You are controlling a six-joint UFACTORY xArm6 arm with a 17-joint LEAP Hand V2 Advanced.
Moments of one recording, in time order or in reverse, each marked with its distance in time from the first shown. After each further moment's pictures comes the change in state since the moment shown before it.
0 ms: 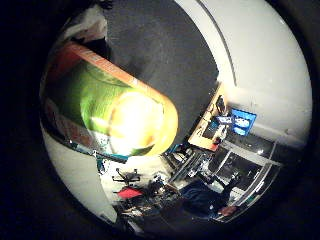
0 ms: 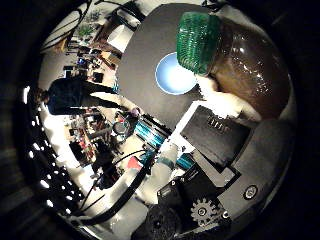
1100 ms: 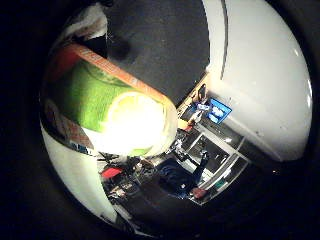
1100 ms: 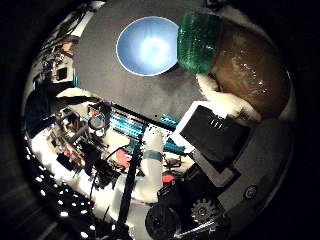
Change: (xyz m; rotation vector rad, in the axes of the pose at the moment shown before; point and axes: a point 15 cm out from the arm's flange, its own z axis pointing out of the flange) arm -0.027 -0.070 0.070 -0.321 0.272 -0.033
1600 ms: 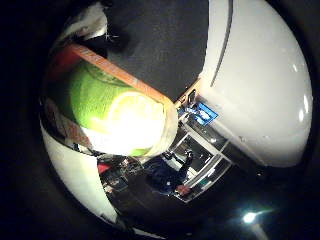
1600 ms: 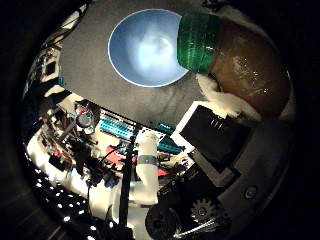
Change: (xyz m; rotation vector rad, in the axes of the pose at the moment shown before) arm -0.031 -0.048 -0.010 -0.053 0.075 -0.054
